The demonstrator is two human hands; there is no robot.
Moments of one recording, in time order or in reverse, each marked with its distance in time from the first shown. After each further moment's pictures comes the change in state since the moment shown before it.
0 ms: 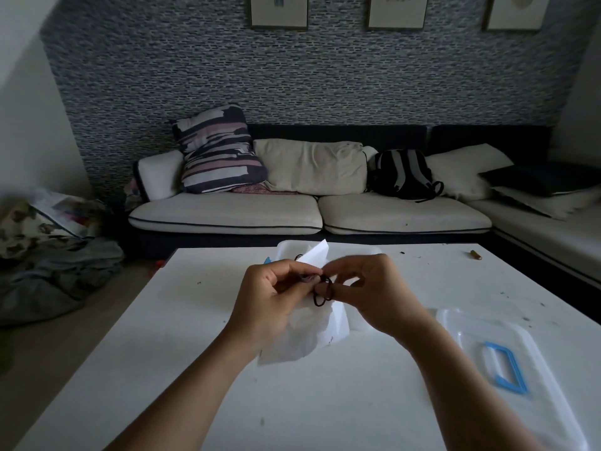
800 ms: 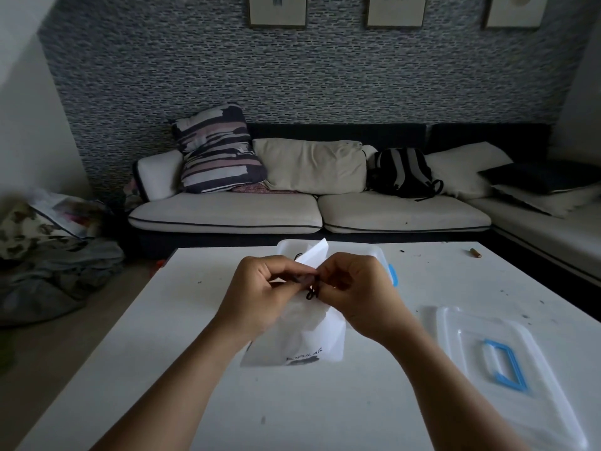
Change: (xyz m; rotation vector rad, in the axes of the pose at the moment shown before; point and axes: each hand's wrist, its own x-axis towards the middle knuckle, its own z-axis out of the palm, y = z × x) left_hand 0.006 0.008 -0.014 0.038 -0.087 0.004; right_hand -0.004 -0.003 0.019 -0.004 0.055 -0.054
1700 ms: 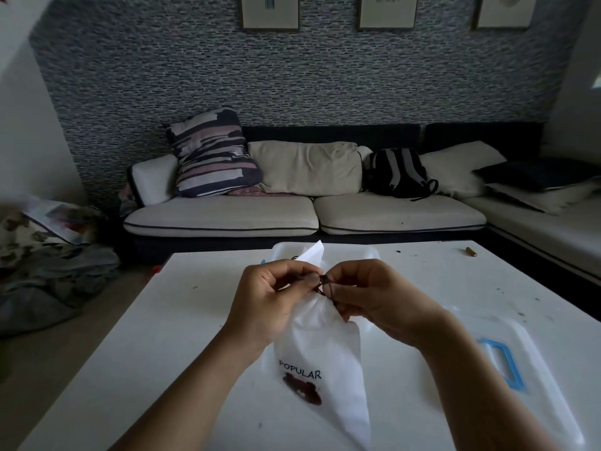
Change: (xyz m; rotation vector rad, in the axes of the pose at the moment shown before) left_hand -0.004 0.008 0.021 -0.156 0.090 -0.061; right_hand 0.000 -0.005 -0.033 0.483 -0.324 0.278
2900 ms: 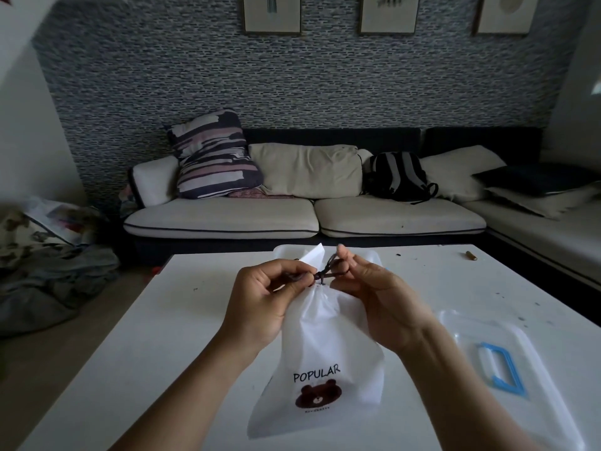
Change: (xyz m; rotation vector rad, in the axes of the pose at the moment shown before) left_hand 0.002 0.000 -0.007 -0.008 0.037 0.012; right_hand 0.006 0.004 0.006 0.696 0.033 0.016
